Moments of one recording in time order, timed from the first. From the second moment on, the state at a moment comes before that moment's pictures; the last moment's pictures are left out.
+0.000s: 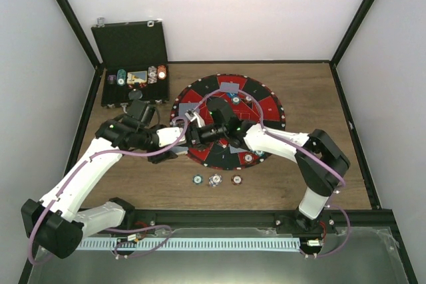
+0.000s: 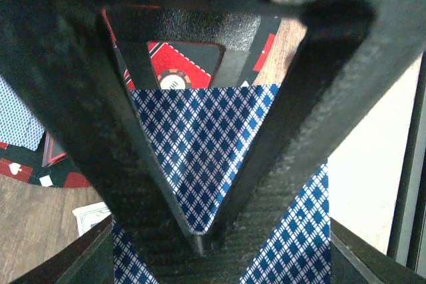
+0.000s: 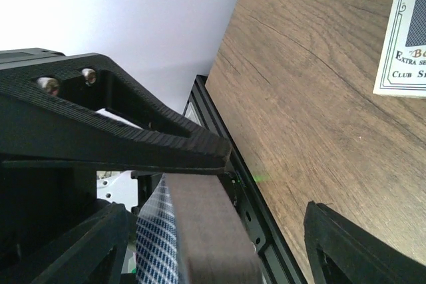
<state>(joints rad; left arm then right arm) -0.46 1.12 1.05 -1.03 0.36 0.82 0.84 1.70 1.11 0.11 -0.81 0.85</state>
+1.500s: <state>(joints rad) -0.46 1.12 1.06 -1.03 0.36 0.81 0.69 1.59 1.12 -0.13 -0.78 0.74</state>
